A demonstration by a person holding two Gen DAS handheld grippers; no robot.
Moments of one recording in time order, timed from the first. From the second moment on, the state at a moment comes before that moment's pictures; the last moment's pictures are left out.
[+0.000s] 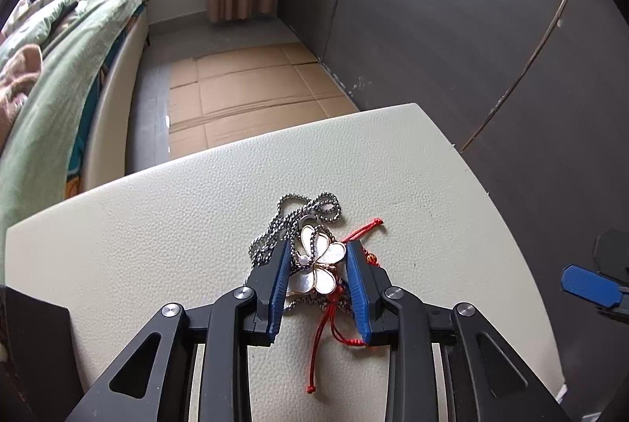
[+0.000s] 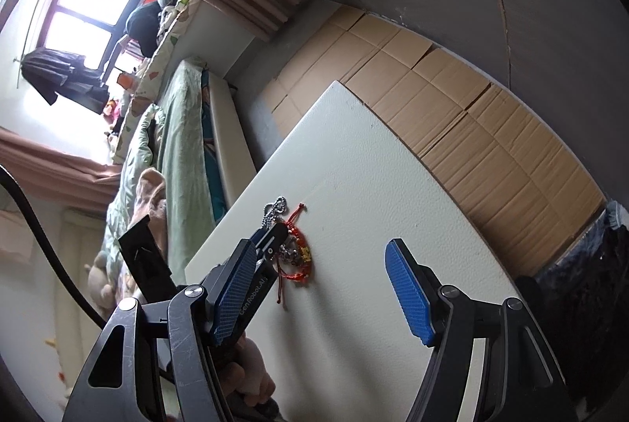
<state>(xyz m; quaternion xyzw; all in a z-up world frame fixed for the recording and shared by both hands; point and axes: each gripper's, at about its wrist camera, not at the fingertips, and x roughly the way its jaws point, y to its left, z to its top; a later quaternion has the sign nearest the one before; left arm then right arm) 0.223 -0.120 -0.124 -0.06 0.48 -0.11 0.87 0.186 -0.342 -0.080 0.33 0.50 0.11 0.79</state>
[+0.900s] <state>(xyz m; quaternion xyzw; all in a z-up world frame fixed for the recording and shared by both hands) 0.218 -0.031 -0.115 -0.19 0.53 -0.07 0.82 0.195 -0.308 -0.086 0.26 0.53 0.11 0.80</state>
